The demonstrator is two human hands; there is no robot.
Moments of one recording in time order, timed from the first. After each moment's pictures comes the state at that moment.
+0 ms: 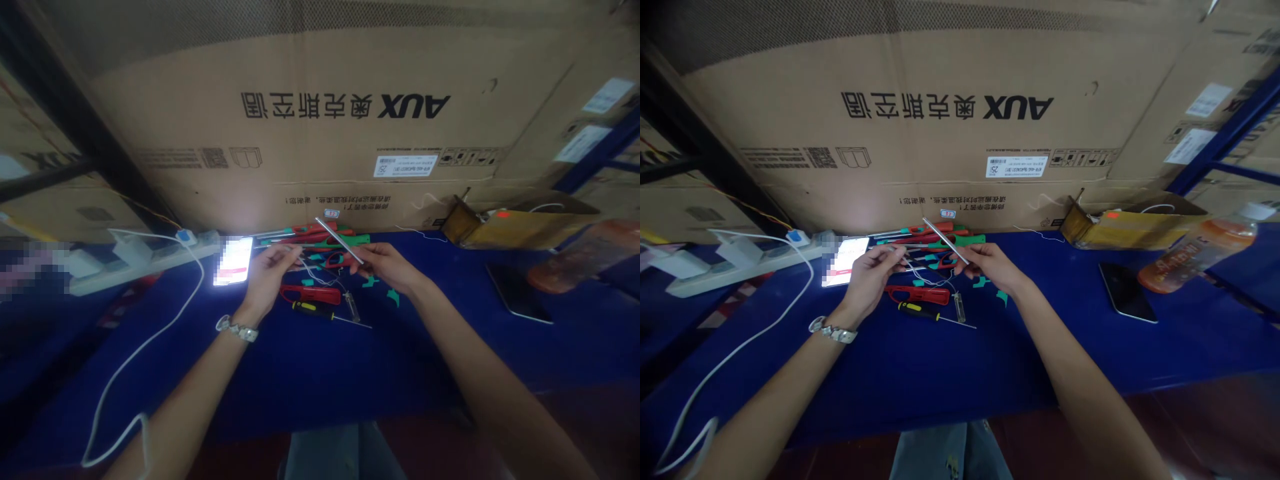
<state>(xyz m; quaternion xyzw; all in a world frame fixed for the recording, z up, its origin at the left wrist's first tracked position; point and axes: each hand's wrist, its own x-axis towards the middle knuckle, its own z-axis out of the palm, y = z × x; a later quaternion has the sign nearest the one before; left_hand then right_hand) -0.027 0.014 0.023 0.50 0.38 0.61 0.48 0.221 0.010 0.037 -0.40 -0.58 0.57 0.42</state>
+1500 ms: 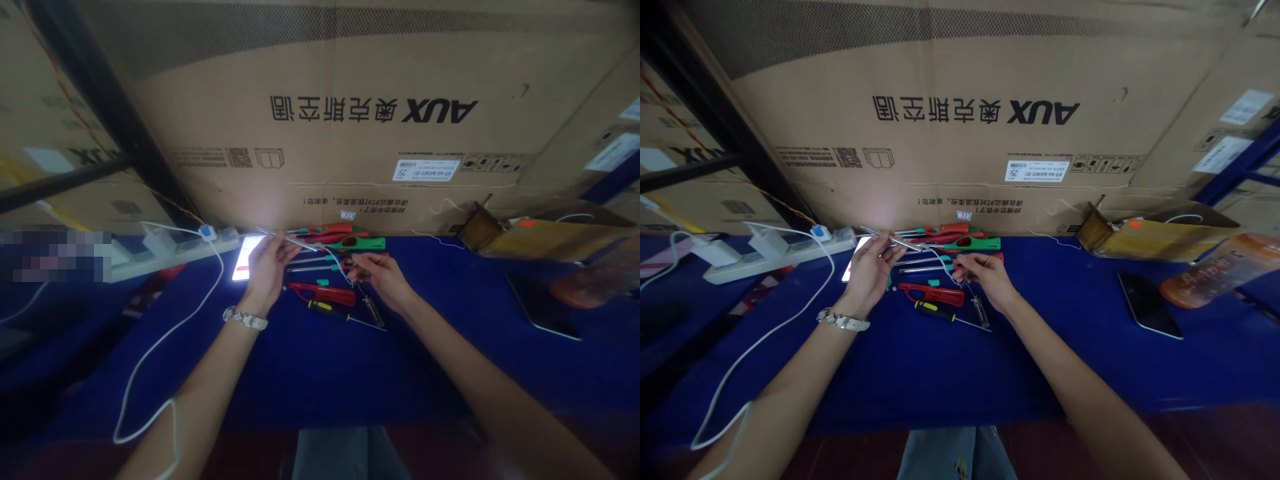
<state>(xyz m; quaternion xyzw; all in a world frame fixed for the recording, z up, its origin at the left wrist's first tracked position) -0.046 0.026 0.037 0.31 0.33 0.71 0.54 0.178 0.003 0.013 -0.39 -0.48 0.59 0.52</state>
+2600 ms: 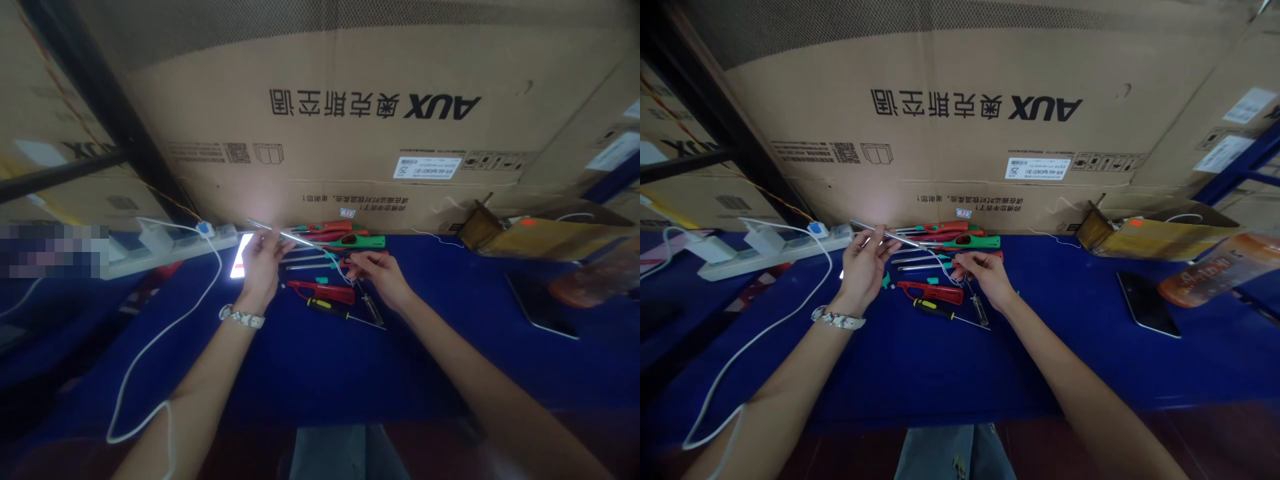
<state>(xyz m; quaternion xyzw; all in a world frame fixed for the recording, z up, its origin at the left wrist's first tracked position) -0.046 0.027 0.036 0.34 0.33 0.74 0.48 0.178 0.002 0.013 -0.41 -0.52 0.53 0.53</state>
